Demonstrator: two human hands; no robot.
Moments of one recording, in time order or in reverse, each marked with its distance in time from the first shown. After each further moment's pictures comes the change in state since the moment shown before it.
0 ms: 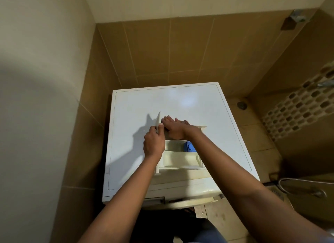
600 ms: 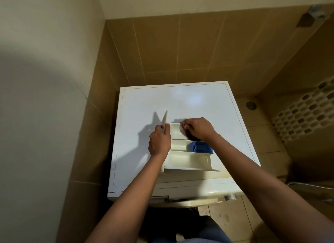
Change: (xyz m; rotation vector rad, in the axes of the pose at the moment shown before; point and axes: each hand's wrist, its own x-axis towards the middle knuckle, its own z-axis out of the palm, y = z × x) left_hand -0.002 0.002 -0.001 0.023 -0.002 -0.083; right_hand 0.003 0.074 0.023 -0.122 0.520 -0.012
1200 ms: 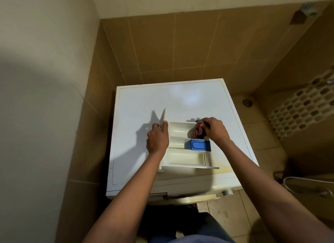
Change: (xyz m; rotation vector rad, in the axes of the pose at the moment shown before) left_hand -0.003 0.001 0.002 0.024 0.005 -0.016; right_hand -0.048 0.041 -0.003 0.253 0.104 0.382
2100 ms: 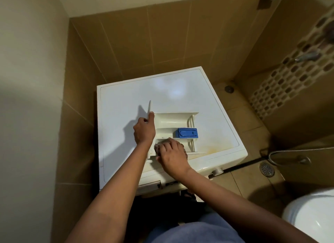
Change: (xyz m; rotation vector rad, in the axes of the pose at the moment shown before) left_hand 0.005 -0.006 0.008 -0.059 -0.016 0.003; right_hand -0.146 -0.094 0.082 -0.383 0.110 -0.353
